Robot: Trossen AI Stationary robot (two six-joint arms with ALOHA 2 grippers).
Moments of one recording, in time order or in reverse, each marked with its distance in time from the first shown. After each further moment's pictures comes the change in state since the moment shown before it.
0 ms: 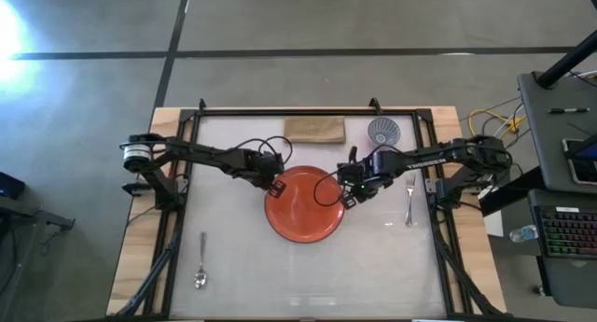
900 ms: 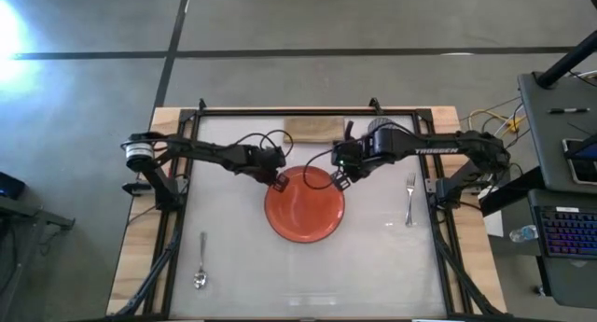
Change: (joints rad) left arm 0.054 0.007 0.009 0.068 0.015 0.007; right arm -0.018 0.000 0.437 -0.342 0.208 -0.114
